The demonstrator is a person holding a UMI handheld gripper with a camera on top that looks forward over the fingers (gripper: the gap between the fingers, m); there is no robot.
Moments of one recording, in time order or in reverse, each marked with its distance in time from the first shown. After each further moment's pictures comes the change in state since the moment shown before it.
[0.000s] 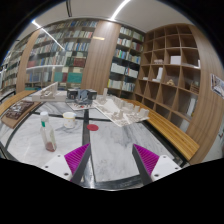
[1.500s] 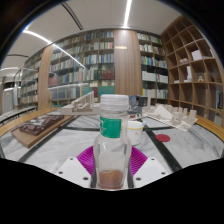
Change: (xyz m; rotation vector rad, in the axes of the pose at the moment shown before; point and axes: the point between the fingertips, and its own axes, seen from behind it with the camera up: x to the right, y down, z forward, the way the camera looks) arm -0.366 -0.010 0.165 0.181 -0.323 0.117
